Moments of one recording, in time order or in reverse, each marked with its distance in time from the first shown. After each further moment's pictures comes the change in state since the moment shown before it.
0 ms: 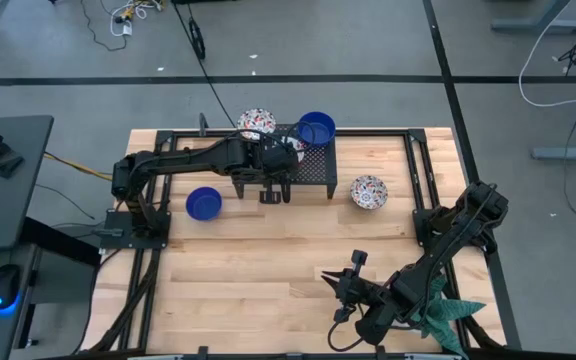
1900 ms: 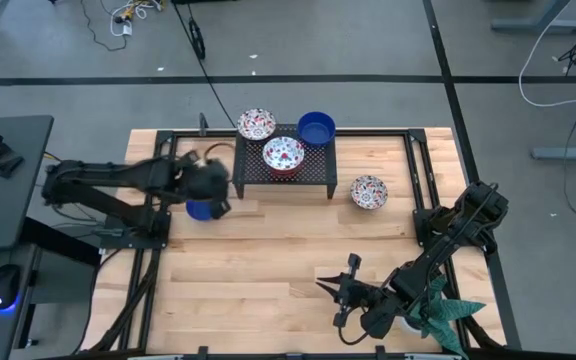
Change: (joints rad) left arm -0.173 -0.578 -0.551 -0.172 -0.153 -0.790; right arm 0.000 0.001 -0.180 0.502 -0.011 -0.135
